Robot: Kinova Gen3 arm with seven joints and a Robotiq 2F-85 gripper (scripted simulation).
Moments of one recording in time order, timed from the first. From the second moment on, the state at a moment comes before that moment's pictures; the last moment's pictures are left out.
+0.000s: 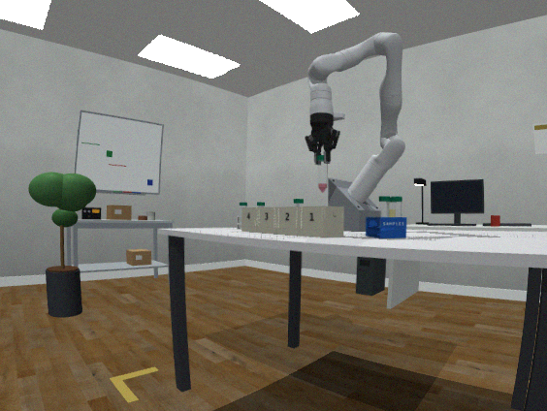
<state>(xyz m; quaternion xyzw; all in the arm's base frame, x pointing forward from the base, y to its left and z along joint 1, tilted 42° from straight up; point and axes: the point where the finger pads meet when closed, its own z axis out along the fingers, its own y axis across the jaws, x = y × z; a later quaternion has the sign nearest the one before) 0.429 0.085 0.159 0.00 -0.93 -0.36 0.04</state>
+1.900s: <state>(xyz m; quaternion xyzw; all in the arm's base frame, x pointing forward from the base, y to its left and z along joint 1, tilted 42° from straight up) 0.426 0.112 0.129 0.00 -0.93 -0.36 0.04</state>
